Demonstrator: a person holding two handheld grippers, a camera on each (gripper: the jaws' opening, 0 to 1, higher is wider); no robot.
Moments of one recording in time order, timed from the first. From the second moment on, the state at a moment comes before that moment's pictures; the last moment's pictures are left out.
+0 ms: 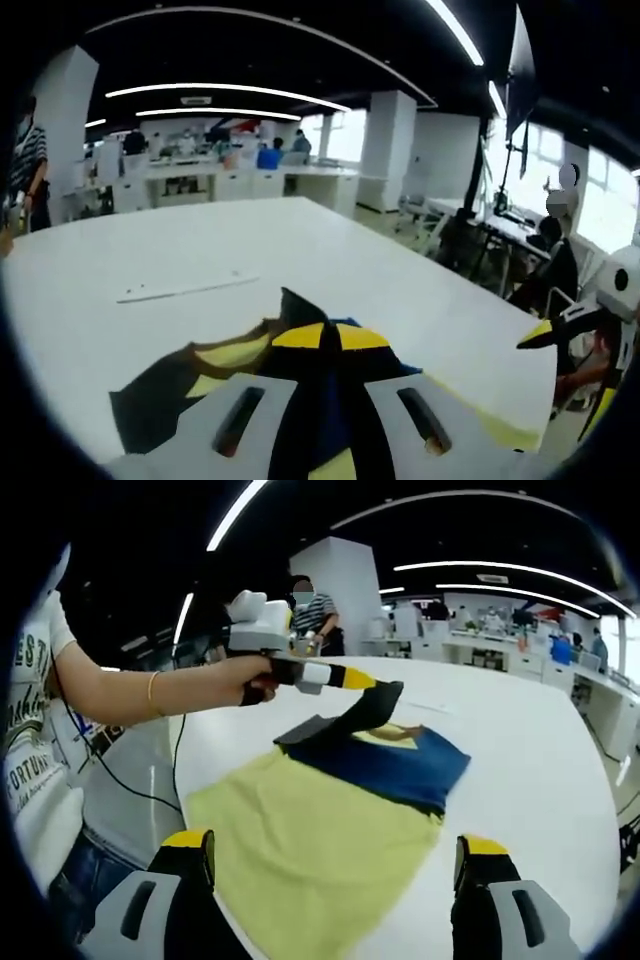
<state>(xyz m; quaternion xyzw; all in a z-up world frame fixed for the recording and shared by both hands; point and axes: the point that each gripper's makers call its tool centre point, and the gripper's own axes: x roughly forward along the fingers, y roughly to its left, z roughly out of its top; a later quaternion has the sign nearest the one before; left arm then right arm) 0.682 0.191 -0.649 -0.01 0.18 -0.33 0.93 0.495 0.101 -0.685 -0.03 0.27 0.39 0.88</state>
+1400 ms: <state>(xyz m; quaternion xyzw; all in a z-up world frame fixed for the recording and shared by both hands) 0.677 0.102 -0.721 0.03 0.24 -0.36 0.90 0.496 0.081 -0.702 -0.02 0.29 0.37 0.88</state>
